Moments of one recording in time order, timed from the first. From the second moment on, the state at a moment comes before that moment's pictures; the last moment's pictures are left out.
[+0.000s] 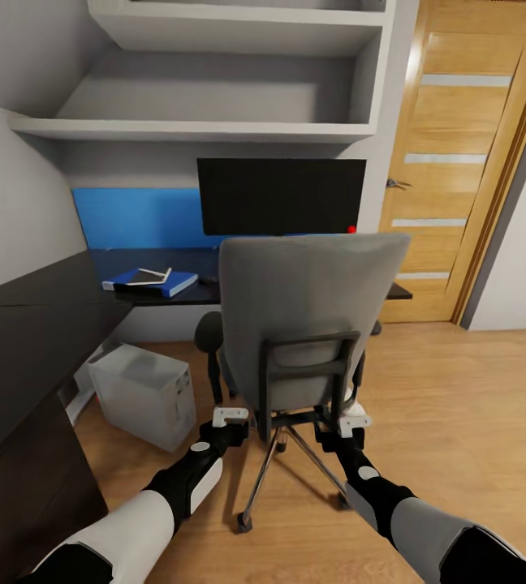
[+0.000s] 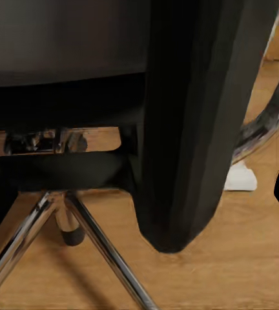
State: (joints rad) left arm -0.75 -0.17 -0.33 -0.35 0.27 -0.01 0.15; right arm -0.77 0.03 0.68 -0.12 -0.56 -0.44 -0.11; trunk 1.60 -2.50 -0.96
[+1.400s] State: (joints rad) left arm -0.75 -0.17 -0.32 -0.25 0.30 0.00 0.15; right arm -0.76 0.02 0.67 -0.02 -0.56 -0.46 -0.11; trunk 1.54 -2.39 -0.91
